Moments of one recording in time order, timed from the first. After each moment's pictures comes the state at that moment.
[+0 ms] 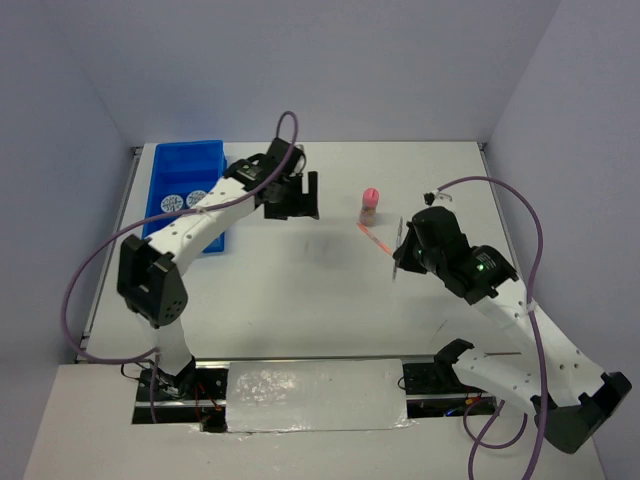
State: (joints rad) left arm -0.54 1.75 1.66 -0.85 0.01 -0.54; right arm 0.58 0.94 1.04 -0.83 0.25 0.67
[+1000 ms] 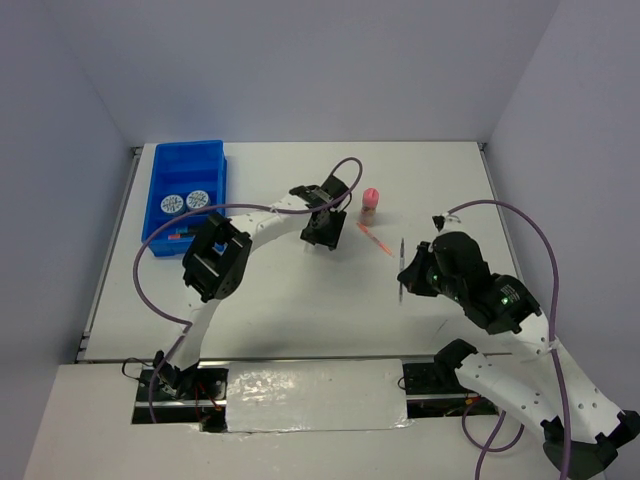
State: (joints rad) left arm -0.70 2.21 1.80 -0.73 -0.10 -0.39; right arm 0.56 0.70 0.91 -0.93 0.11 0.64
